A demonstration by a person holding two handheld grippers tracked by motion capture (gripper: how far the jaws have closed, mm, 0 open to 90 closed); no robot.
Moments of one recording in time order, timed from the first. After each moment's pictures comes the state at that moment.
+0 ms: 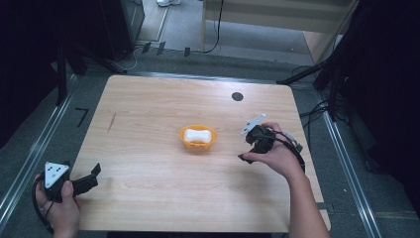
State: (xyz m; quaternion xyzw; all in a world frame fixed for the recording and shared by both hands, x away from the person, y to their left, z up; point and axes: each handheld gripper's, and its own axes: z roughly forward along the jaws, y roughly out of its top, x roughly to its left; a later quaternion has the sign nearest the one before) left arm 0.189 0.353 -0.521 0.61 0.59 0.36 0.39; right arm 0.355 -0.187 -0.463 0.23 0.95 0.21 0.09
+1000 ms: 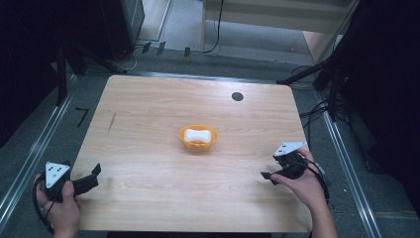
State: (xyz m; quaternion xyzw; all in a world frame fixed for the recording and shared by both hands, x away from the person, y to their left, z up) left arm 0.189 0.352 -0.521 0.62 0.59 0.36 0.38; right arm 0.294 -0.277 -0.501 0.33 0.89 0.29 0.09
